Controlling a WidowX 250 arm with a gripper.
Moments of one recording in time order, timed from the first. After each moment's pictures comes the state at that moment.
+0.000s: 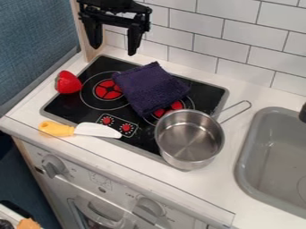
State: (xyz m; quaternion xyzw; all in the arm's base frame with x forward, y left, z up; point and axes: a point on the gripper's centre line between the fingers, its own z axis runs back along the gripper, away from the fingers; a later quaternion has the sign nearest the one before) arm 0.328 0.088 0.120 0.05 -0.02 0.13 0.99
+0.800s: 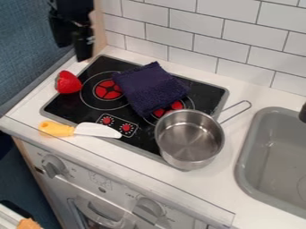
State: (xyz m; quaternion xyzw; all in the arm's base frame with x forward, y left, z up) arm 0.307 0.176 0.101 0.05 -0.01 -0.16 0.99
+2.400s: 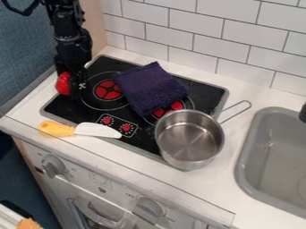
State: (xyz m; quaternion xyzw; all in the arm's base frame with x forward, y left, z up) arm 0.314 0.193 0.010 0.05 0.03 -0.24 0.97
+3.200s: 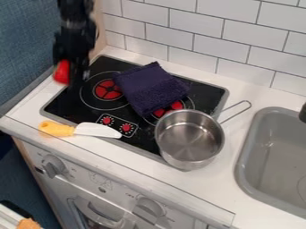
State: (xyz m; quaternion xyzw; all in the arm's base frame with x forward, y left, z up) arm 0.309 0.174 0.059 0.10 0.08 -0.18 0.98
